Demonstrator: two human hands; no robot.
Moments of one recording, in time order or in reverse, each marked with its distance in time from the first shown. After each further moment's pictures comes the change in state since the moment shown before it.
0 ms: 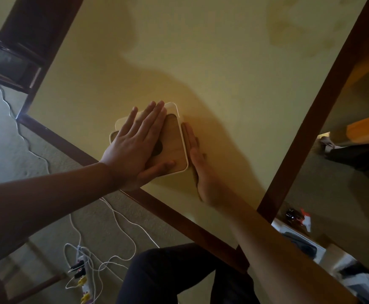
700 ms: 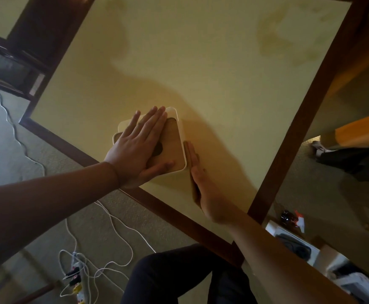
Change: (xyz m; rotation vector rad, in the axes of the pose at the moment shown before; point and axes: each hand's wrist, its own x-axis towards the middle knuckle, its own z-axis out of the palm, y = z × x) left_hand -0.003 0.002 -0.001 -0.014 0.019 0.007; right_hand -0.042 0.005 -0.003 -0.074 -0.070 0.023
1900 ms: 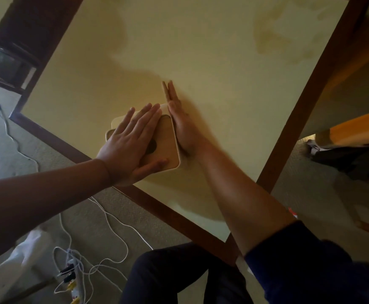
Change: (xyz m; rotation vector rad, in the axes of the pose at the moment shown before) left_hand 0.002 0.000 -0.001 0.011 -0.026 -0.010; right_hand 0.141 -0.034 -0.016 -0.137 0.084 -0.034
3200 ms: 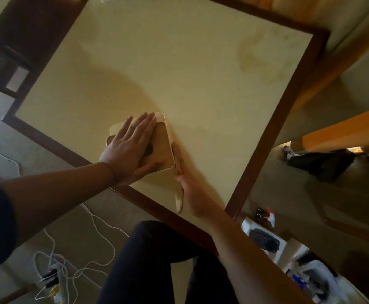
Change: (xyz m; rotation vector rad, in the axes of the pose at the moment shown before) left_hand -0.001 0.001 -0.006 -0.026 -0.024 -0.044; right_hand -0.148 -0.001 0.012 -0.028 -0.041 0.128
